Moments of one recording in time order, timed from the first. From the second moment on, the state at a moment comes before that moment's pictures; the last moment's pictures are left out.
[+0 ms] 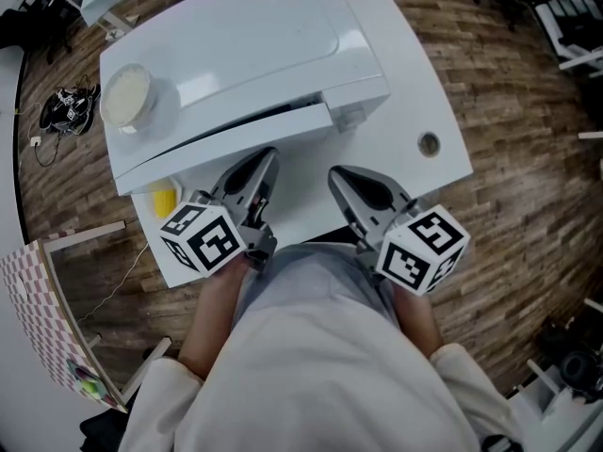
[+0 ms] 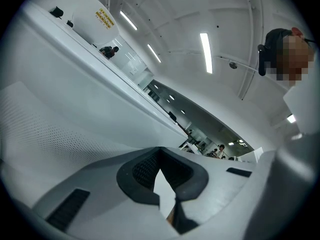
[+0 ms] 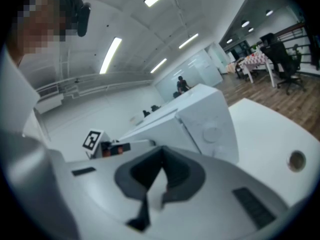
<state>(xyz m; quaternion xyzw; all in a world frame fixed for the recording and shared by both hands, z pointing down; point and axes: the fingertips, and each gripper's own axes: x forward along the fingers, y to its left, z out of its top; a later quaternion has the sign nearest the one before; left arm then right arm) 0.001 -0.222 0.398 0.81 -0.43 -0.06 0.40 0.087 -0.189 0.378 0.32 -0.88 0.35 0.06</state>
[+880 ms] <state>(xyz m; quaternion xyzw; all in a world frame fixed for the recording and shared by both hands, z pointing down) 0.002 -0.223 0.399 0.79 -0.43 -0.07 0.43 0.090 -0.197 0.380 0.33 -0.87 0.35 0.06</state>
